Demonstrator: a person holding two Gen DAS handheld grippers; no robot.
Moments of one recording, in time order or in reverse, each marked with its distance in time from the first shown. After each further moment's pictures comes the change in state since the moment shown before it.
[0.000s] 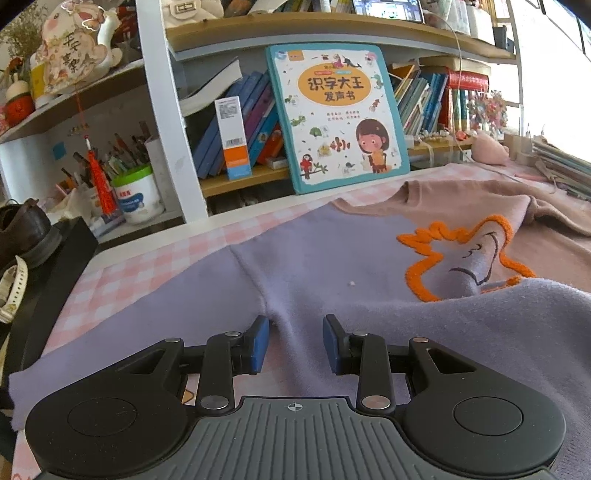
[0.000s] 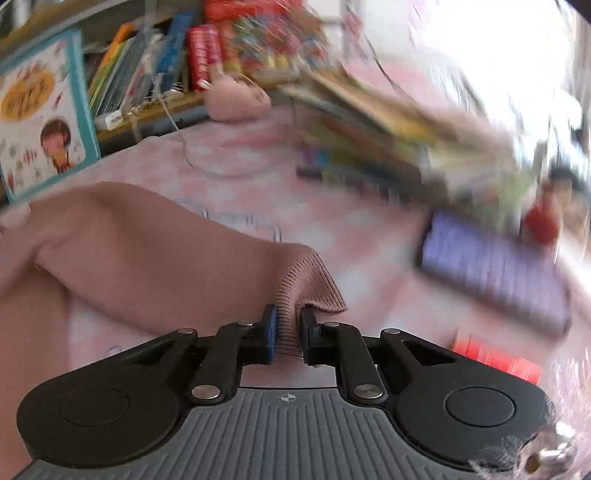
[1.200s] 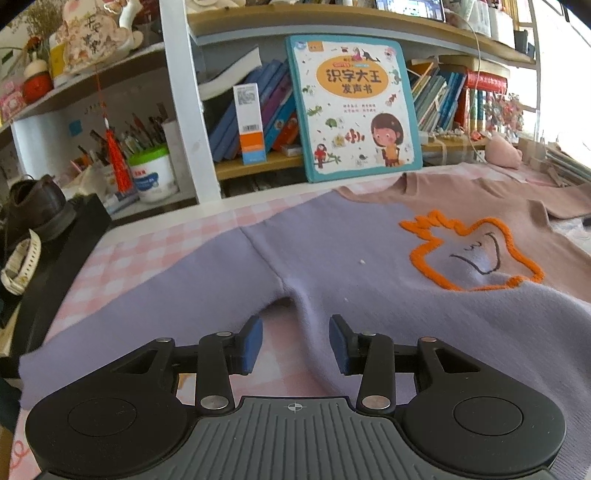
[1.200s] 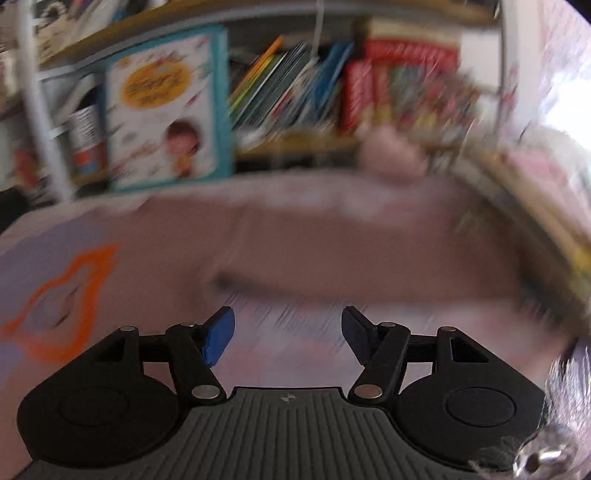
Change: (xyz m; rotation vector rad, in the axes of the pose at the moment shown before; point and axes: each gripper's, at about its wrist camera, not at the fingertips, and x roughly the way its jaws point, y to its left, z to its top) left arm -0.011 -0.001 -0.002 -0.070 0.053 0.030; right arm 0.002 0.071 0.019 -0.109 -0.032 0.411
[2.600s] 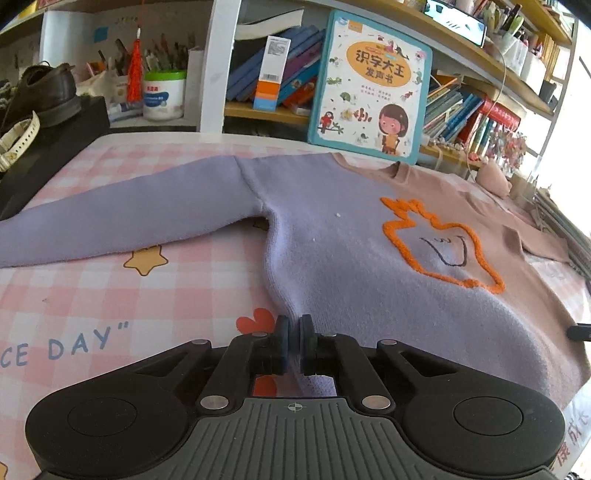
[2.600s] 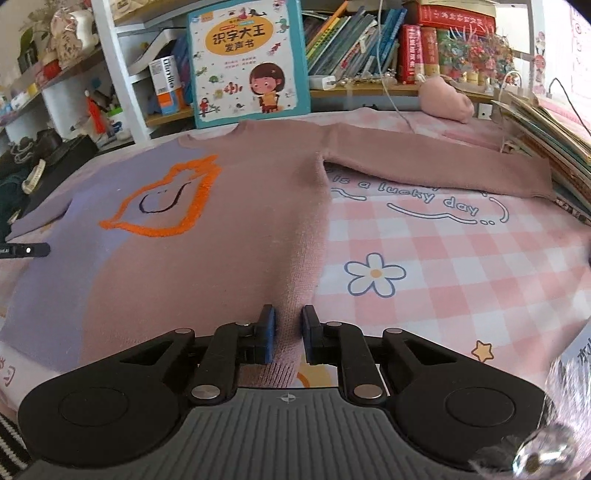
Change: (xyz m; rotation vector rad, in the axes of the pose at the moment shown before) left arm -0.011 0.017 -0.036 -0.284 0.085 -0.132; right arm -0.053 0.061 -0.079 -0.044 0.066 0.096
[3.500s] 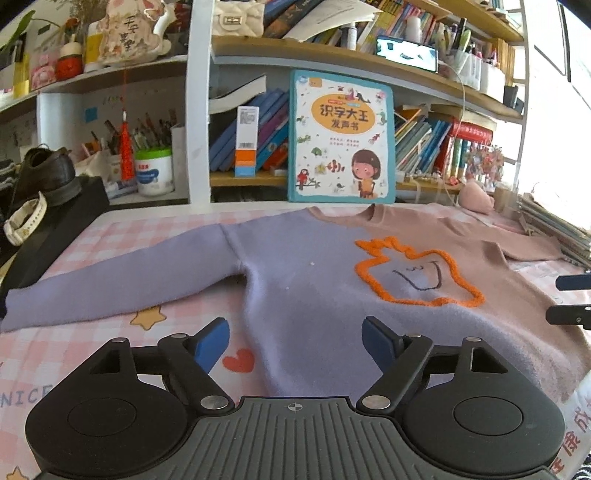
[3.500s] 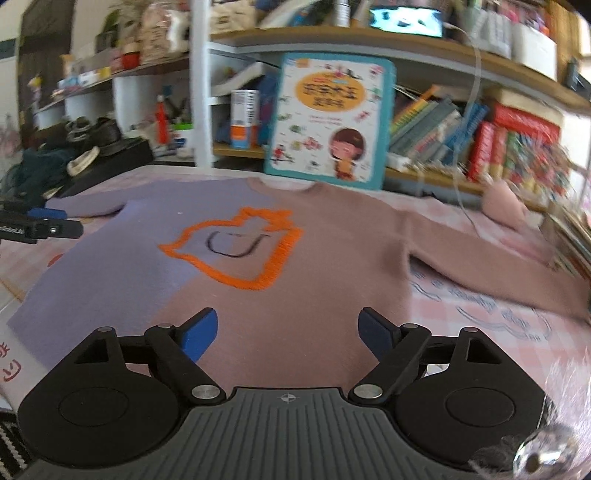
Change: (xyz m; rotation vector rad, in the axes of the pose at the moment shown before) left arm -0.034 -0.034 -0.012 0.142 -0.200 0.049; right arm 0.006 0.072 0.010 -0.285 -0.200 0.070
